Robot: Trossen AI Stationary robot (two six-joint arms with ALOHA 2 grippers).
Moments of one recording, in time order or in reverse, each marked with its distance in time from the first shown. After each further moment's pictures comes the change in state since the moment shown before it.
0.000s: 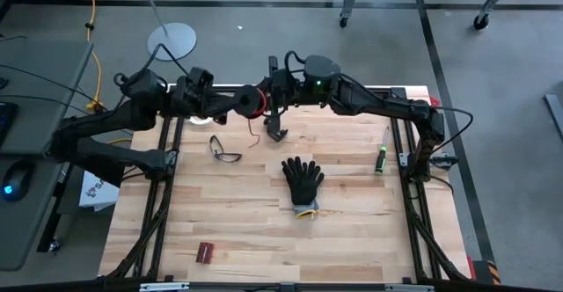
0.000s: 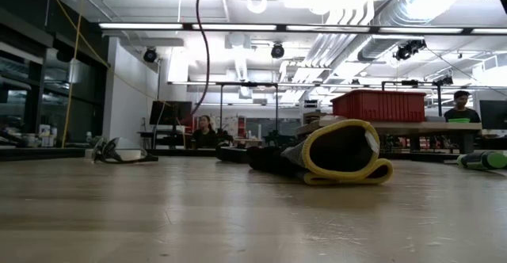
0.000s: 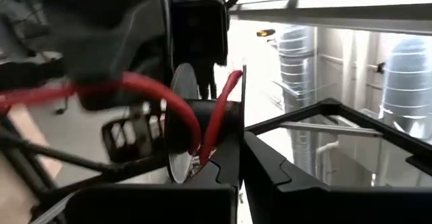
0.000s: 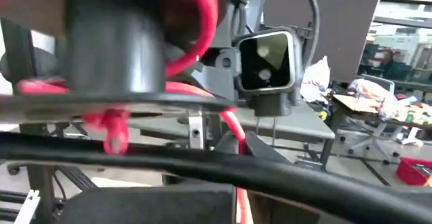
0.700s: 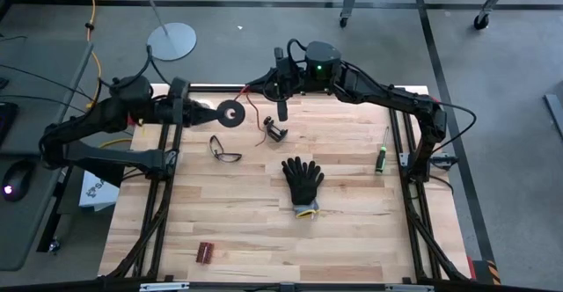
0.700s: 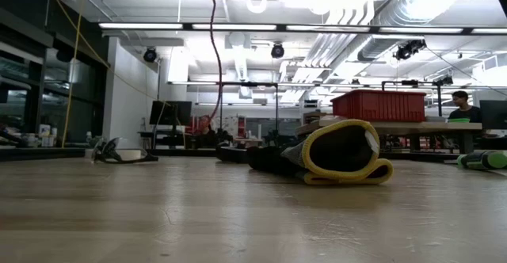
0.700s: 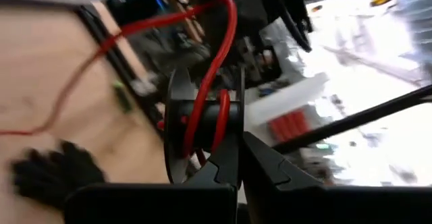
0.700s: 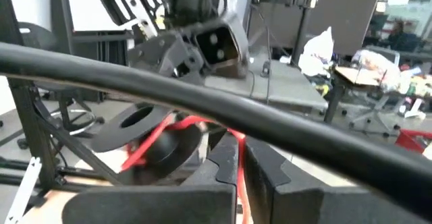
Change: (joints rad) left arm 0.000 -0.184 0.002 -0.576 -0.146 0.387; right arm -0.095 -0.013 0.001 -0.130 -0.098 -0.015
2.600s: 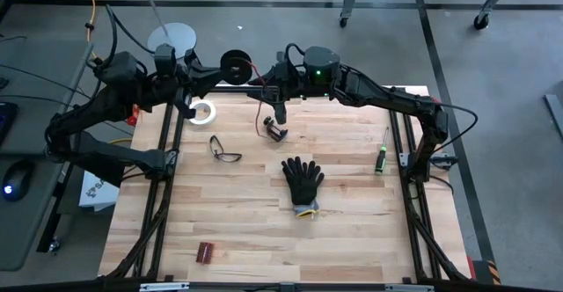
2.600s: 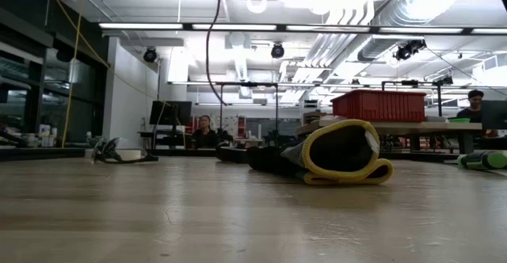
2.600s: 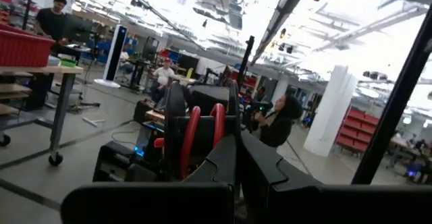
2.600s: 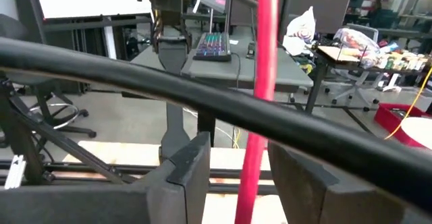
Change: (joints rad) left arm 0.000 0.224 0.292 0.253 -0.154 0.727; right arm 0.036 -0.017 0.000 -0.078 0.117 0.017
